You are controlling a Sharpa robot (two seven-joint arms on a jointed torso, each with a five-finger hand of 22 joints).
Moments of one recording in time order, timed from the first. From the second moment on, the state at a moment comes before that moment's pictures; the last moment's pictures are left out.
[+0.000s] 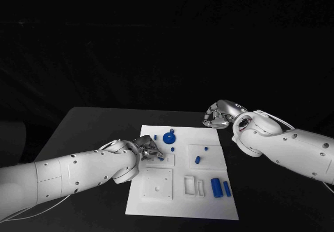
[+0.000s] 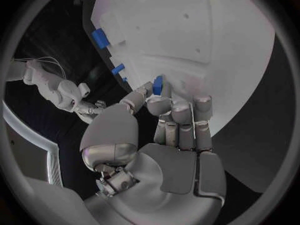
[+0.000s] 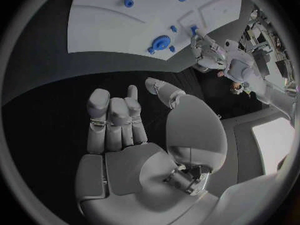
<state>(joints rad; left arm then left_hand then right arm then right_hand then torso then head) 1.26 -0.62 -0.24 1.37 -0.99 -0.36 -0.35 0.91 -0.06 0.59 -0.23 0.20 1.10 0.06 0.43 0.50 1.43 -0.11 1.06 0.71 1.20 -0.18 1.42 0.65 0.06 0.95 -0.14 1.16 1.26 1.25 -0.76 0.01 1.38 -1.47 -0.39 -0.31 1.02 -0.29 0.67 -0.05 0.37 1.02 0.08 0.35 0.42 1.13 -0.02 1.15 1.17 1.31 -0.12 1.23 0.99 0.20 1.27 -0.07 1.04 1.31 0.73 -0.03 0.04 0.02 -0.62</state>
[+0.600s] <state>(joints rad) 1.26 -0.62 -0.24 1.37 -1.01 -0.35 -0.36 0.93 -0.11 0.58 -0.23 0.23 1.12 0.04 0.43 0.51 1.43 -0.12 1.06 0.70 1.21 -0.19 1.43 0.64 0.08 0.95 -0.14 1.18 1.25 1.25 -0.76 0.01 1.38 -1.47 -0.39 -0.31 1.02 -0.29 0.66 -0.05 0.37 1.02 0.08 0.35 0.42 1.13 -0.02 1.15 1.17 1.31 -0.12 1.23 0.99 0.20 1.27 -0.07 1.04 1.31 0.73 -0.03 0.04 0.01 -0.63</state>
